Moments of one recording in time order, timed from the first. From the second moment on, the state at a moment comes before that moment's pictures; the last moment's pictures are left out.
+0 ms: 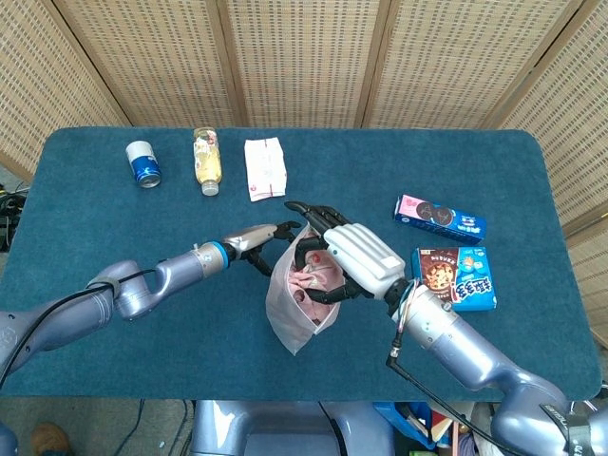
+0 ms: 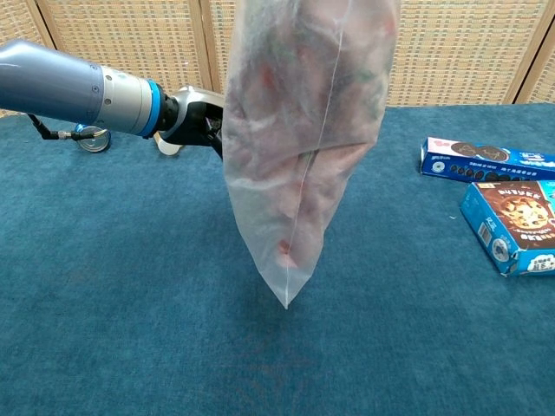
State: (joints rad) left arm -1.27 -1.47 0.01 -1.12 1.63 0.47 -1.29; right arm 0.94 -0.82 0.43 -2.25 -0.87 0.80 0.14
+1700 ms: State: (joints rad) left arm -1.30 -1.48 0.07 -1.11 1.59 0.51 -1.30; right arm 0.94 -0.81 0.43 -2.24 -0.88 0.81 0.16
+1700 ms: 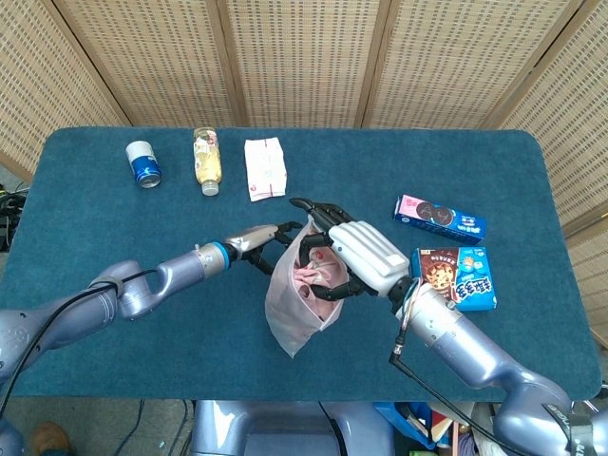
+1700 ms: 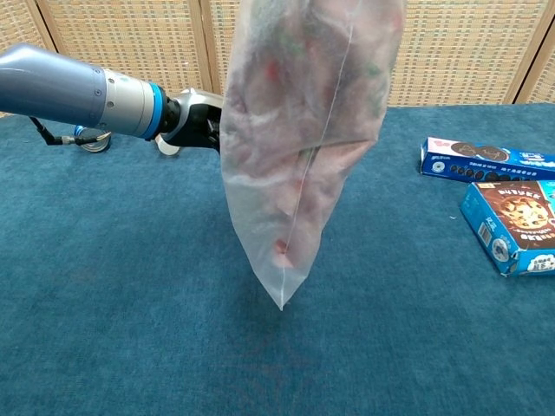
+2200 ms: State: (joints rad) left arm -1.26 -1.43 0.08 -1.12 1.56 0.49 -1.24; right arm 0.89 -0.80 0.43 -2.21 -0.90 0.82 0.20
